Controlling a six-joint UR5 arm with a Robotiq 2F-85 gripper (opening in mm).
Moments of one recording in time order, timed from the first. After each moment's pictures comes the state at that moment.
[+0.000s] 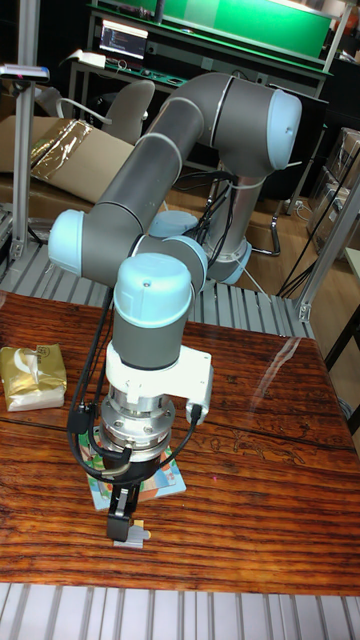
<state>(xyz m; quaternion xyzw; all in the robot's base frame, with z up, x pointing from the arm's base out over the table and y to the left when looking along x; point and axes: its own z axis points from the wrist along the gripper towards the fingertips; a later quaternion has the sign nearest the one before) 0.714 -0.021 0.003 -0.67 0.74 0.01 0.06</state>
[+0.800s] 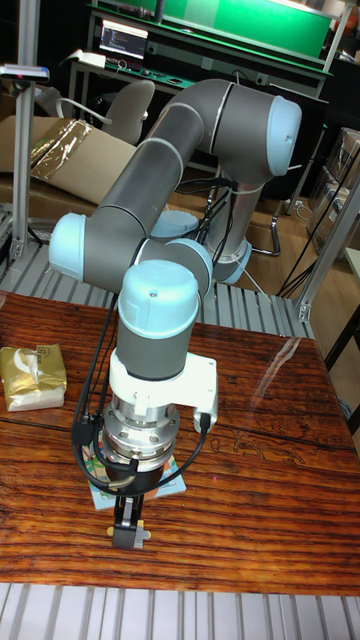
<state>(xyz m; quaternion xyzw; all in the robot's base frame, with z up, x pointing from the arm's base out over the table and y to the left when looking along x) 0.725 -0.015 0.005 -0.69 0.72 0.02 0.05</state>
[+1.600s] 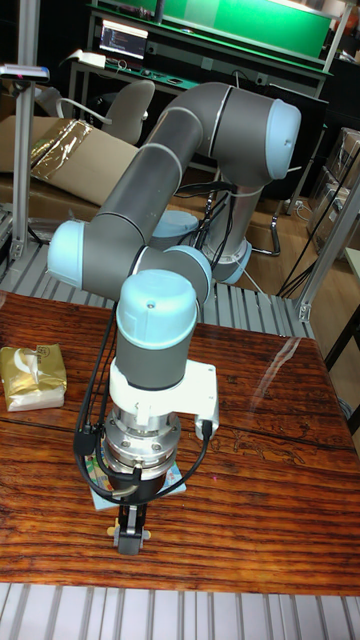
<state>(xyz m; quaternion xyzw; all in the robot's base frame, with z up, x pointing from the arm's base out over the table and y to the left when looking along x) 0.728 -0.009 -0.003 -0.70 0.71 0.02 0.06</state>
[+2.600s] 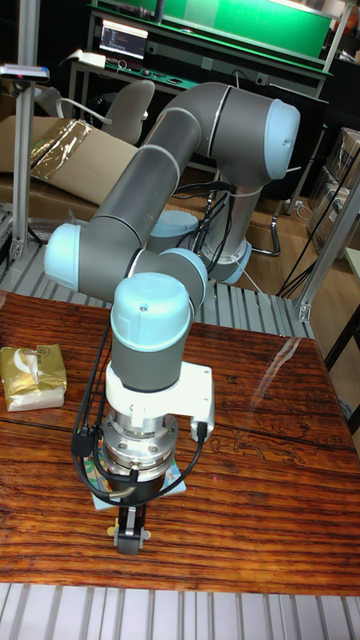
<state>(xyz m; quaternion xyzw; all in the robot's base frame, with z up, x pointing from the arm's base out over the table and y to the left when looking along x) 0.726 -0.009 -0.007 -0.69 0.72 0.03 0.07</state>
